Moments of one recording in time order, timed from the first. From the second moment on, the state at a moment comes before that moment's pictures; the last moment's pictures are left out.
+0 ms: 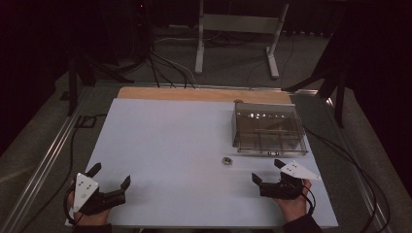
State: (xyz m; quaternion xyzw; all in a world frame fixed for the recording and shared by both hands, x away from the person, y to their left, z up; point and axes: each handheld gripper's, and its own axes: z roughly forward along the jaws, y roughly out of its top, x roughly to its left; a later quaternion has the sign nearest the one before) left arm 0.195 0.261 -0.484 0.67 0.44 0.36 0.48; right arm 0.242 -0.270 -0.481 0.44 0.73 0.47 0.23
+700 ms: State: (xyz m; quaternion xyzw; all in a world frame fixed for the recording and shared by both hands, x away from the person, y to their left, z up) left arm 0.197 0.257 -0.486 0.67 0.43 0.36 0.48; right arm 0.252 -0.246 -0.484 0.43 0.74 0.46 0.22
